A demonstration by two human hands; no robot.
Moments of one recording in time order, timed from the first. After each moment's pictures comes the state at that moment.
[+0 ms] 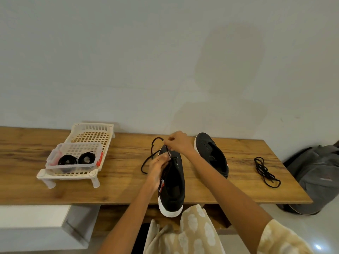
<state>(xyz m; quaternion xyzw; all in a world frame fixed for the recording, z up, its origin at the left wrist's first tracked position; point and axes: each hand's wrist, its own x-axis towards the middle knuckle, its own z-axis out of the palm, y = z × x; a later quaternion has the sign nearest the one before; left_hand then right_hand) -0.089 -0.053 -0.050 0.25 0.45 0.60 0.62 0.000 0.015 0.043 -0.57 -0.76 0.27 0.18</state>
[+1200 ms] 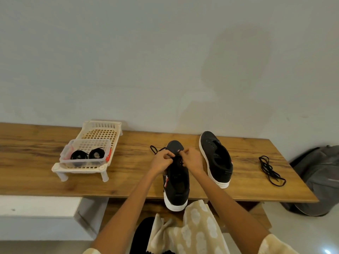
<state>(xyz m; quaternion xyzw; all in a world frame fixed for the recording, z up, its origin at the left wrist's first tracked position) -0.109 -0.044 -0.029 0.55 0.65 0.33 0.40 0.022 -0.024 -0.012 -0.67 -0.63 0.29 0.26</state>
